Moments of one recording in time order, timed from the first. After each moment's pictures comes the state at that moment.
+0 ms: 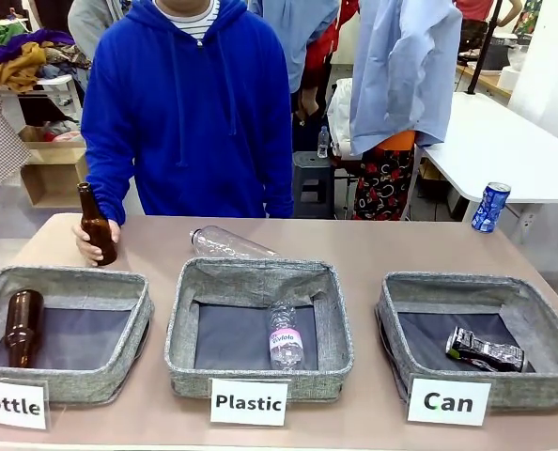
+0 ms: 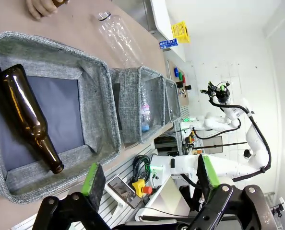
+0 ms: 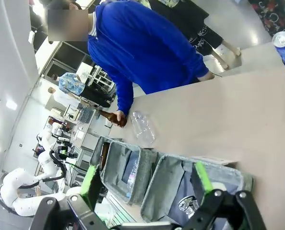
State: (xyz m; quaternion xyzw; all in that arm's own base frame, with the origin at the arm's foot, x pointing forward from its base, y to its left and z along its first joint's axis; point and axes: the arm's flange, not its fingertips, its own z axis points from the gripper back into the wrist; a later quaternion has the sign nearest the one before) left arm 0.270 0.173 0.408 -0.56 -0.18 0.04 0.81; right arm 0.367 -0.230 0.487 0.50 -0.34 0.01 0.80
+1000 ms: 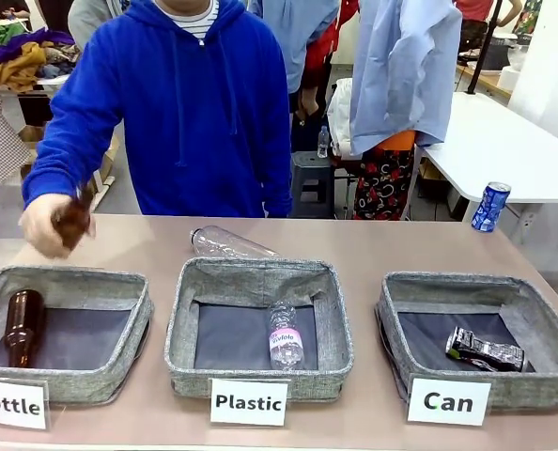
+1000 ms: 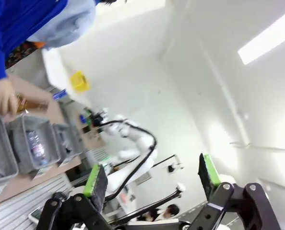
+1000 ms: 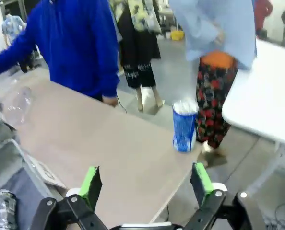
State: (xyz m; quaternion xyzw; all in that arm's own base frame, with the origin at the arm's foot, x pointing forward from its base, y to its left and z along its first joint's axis) left arm 0.135 0.301 0.575 -0.74 -0.30 0.03 0.60; right arm 0.475 -0.317 0.364 0.22 -0.52 0.22 0.79
